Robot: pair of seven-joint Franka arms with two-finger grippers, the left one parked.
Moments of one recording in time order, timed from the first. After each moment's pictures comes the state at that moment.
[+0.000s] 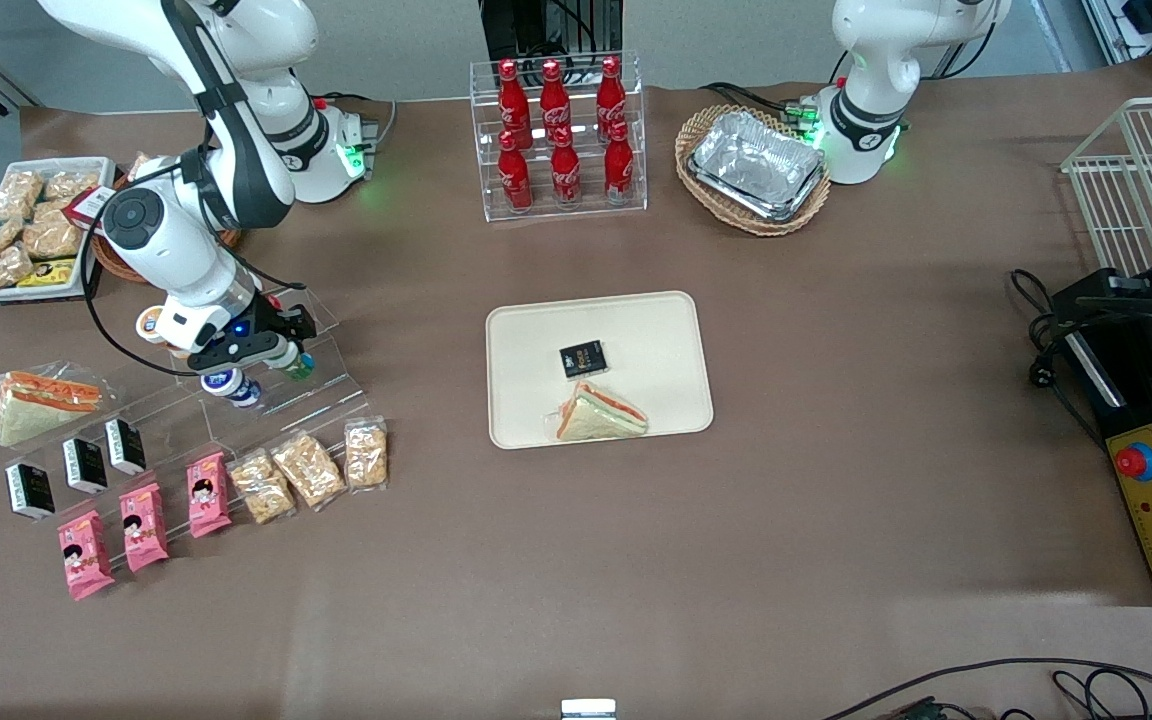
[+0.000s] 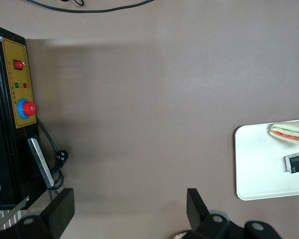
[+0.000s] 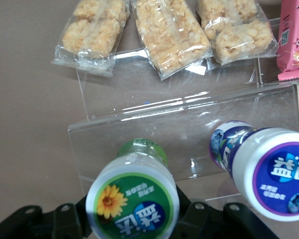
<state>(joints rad) 0.14 -0.10 -0.04 -2.58 0.03 2.53 -0.18</state>
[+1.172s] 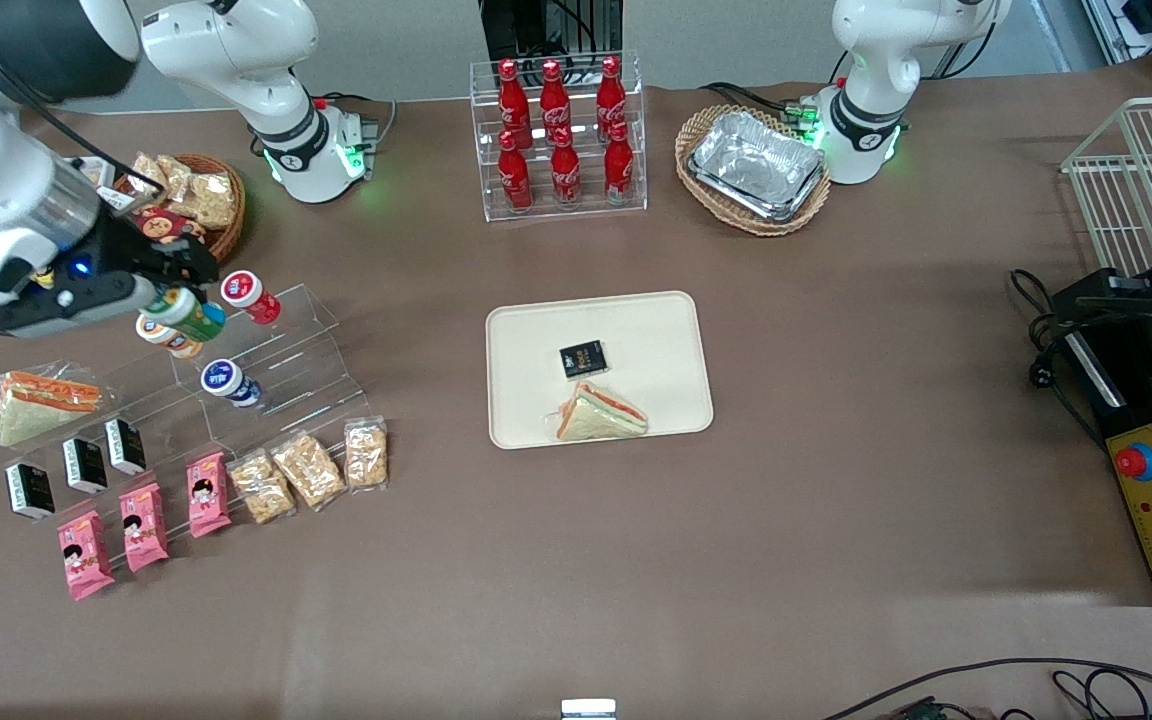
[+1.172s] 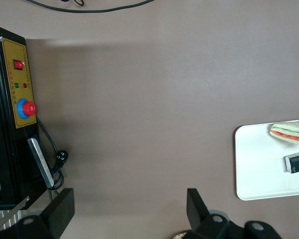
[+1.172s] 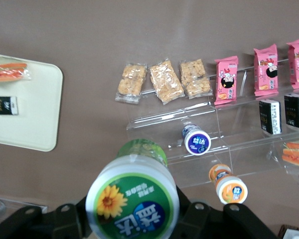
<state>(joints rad) 0.17 -0.13 -0.04 -1.77 0.03 1.62 -0.09</state>
